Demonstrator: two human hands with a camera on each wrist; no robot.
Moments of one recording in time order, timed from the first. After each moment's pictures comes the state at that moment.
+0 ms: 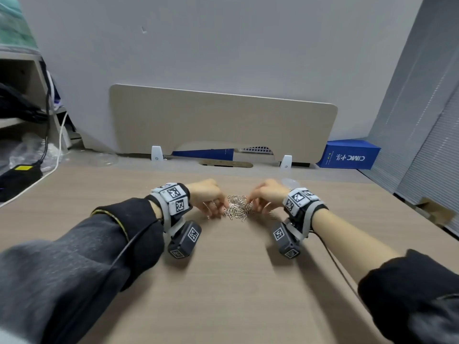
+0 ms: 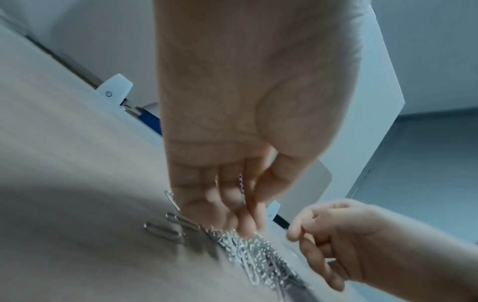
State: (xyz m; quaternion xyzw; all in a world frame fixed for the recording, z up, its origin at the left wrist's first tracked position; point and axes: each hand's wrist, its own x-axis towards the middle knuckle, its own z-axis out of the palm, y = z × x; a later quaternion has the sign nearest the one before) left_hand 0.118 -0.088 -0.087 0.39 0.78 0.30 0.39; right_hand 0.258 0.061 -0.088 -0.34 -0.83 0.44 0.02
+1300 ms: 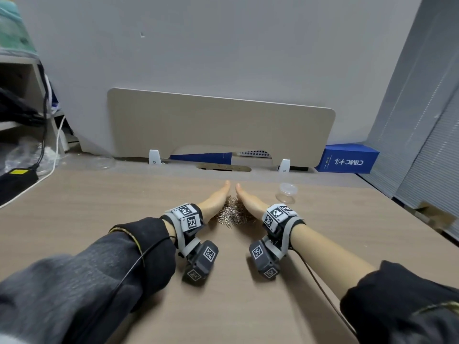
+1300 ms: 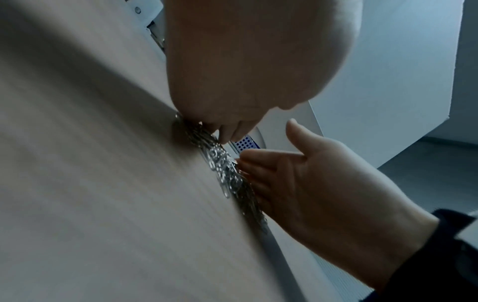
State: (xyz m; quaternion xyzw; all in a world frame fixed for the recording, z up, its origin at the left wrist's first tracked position) left_hand 0.147 -0.056 -0.121 0.31 0.71 0.51 0.36; right_hand 0.235 0.028 -0.111 -0.32 -0.81 0.49 0.06
